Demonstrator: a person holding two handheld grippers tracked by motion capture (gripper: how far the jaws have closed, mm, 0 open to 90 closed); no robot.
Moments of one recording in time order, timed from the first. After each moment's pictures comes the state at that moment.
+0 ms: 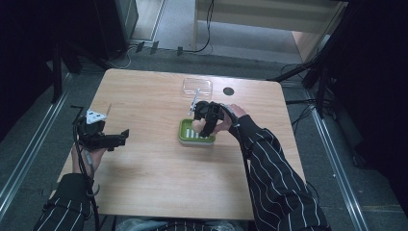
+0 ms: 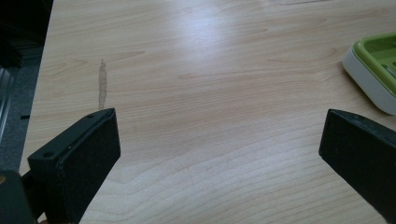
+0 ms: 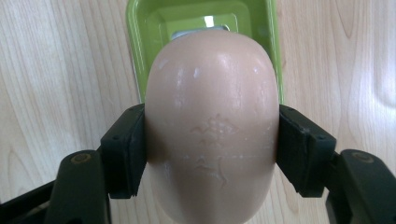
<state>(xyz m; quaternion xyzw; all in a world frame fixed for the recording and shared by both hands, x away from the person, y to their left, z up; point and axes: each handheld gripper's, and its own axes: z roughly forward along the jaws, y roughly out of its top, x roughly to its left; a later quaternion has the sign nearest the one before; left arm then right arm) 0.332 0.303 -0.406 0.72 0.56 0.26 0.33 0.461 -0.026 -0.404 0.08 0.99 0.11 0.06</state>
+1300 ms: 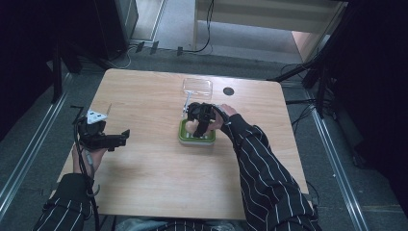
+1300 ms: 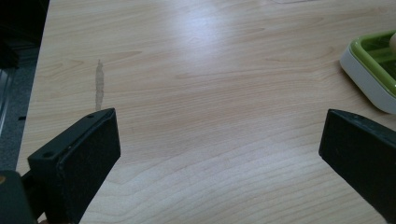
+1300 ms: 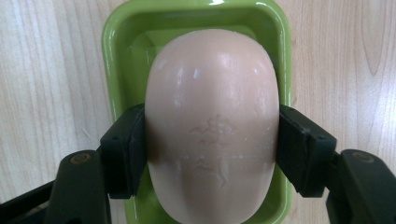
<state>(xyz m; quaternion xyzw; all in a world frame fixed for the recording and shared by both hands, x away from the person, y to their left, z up) 0.333 0.301 -0.407 0.72 0.55 0.26 0.33 0.477 -0.004 -0.430 0.05 0.99 0.11 0.05</state>
